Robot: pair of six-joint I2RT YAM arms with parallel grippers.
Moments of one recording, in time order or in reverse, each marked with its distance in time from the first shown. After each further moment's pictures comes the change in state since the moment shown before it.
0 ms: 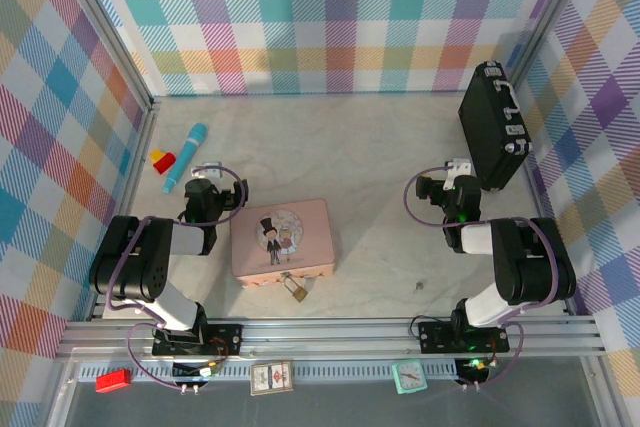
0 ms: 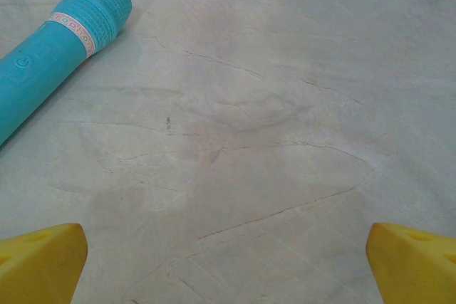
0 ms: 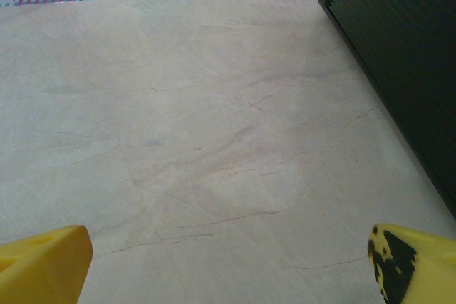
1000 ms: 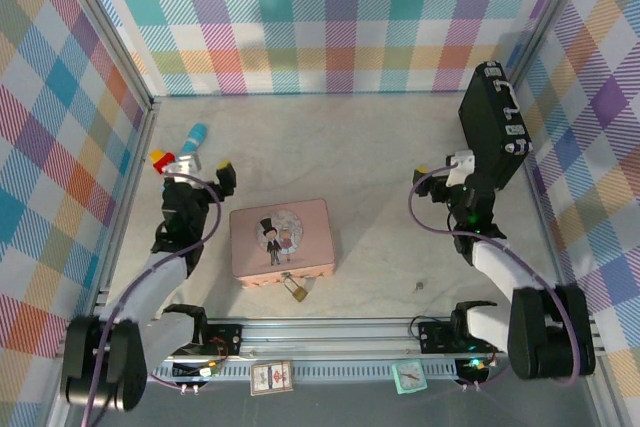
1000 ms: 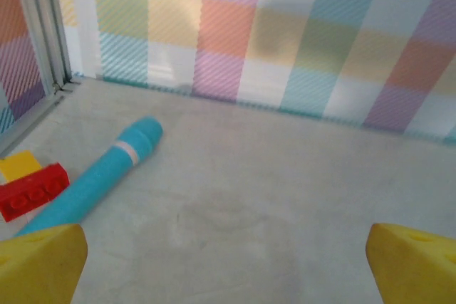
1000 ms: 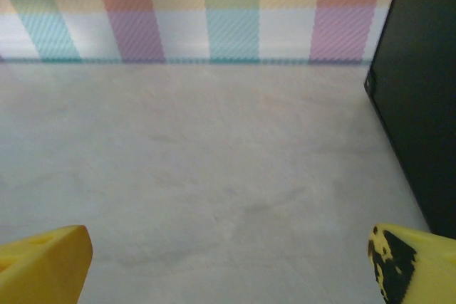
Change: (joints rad) left arm -0.047 -0.624 0.026 -0.387 -0.105 -0.145; right arm 0.029 -0.443 0.027 -0.330 -0.158 -0.027
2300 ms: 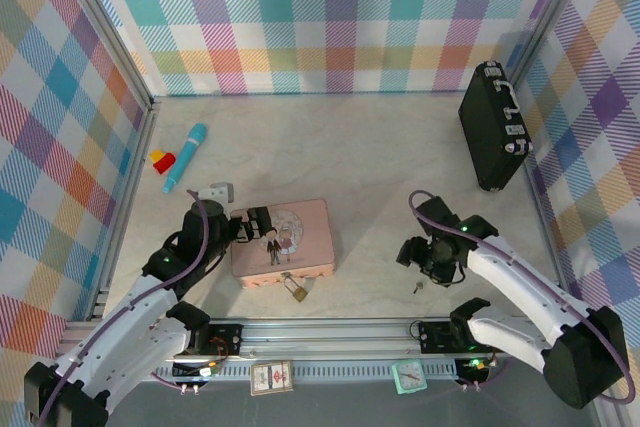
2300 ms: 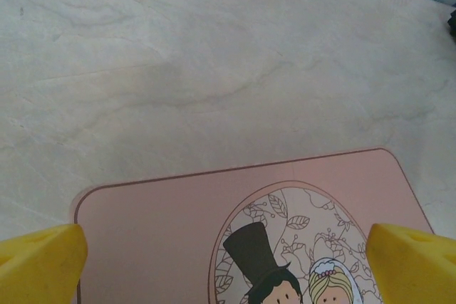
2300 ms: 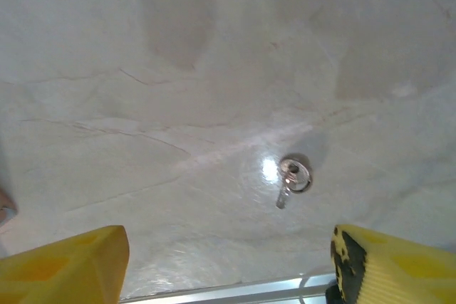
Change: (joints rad) left arm -0.374 -0.251 0.069 -0.714 0.045 -0.251; right arm 0.462 -0.092 0.238 -1.463 0.018 0.929
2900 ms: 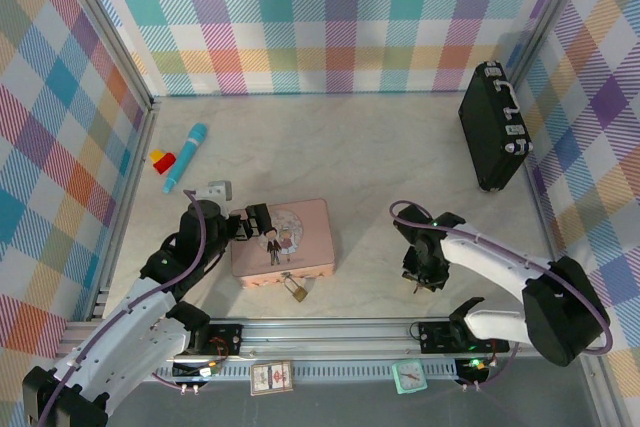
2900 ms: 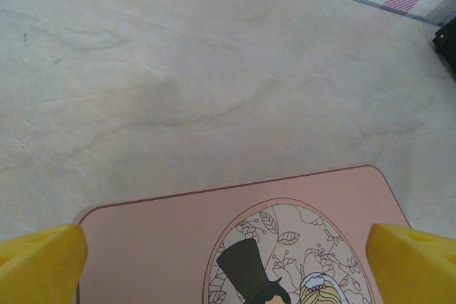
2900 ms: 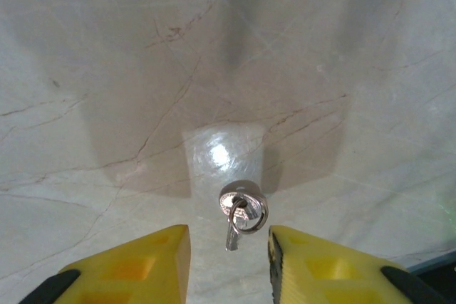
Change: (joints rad) left arm -0.001 -0.021 0.000 0.024 -0.009 0.005; right arm 0.083 0.230 -0.042 0.057 0.082 0.134
